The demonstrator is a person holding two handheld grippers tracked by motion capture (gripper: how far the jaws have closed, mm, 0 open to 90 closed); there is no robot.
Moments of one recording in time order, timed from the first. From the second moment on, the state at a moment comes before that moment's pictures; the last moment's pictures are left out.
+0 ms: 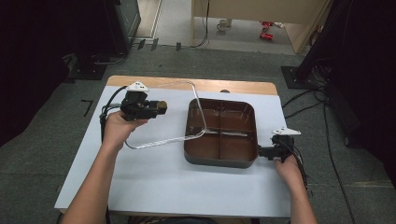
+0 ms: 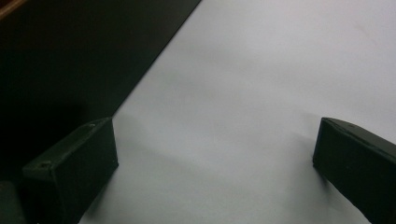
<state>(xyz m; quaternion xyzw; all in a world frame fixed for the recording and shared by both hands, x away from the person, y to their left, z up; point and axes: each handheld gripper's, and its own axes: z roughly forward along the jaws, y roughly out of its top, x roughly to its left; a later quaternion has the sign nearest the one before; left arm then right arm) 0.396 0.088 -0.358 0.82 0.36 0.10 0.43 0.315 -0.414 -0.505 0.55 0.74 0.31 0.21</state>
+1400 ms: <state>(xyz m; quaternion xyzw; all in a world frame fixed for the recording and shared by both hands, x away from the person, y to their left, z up) 0.445 0.166 -0.442 0.79 0.48 0.11 0.35 0.315 -0.413 -0.505 0.55 0.75 0.31 0.21</state>
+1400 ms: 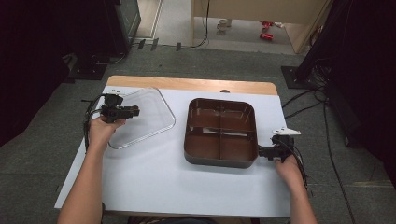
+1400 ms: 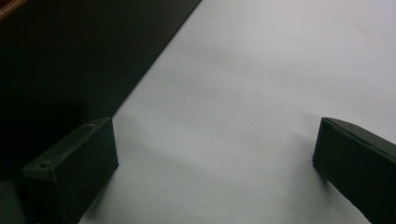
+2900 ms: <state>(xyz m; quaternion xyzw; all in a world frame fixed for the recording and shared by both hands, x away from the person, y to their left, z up) 0.427 0.155 -0.417 0.79 0.46 0.13 0.39 0.315 -0.414 -0.505 0.55 0.74 0.31 0.21</state>
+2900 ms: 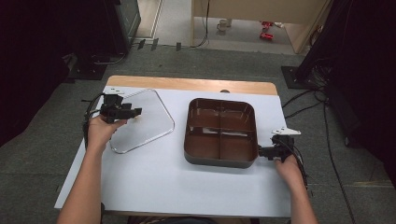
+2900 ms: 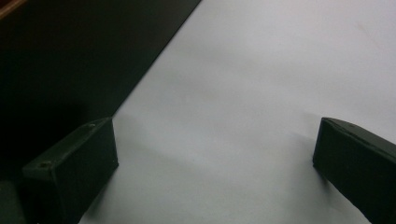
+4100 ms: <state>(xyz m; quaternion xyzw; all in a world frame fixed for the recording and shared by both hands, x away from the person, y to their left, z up) 0.358 0.067 -0.446 0.85 0.33 0.09 0.41 0.315 -0.414 -0.505 0.55 0.75 0.31 0.21</state>
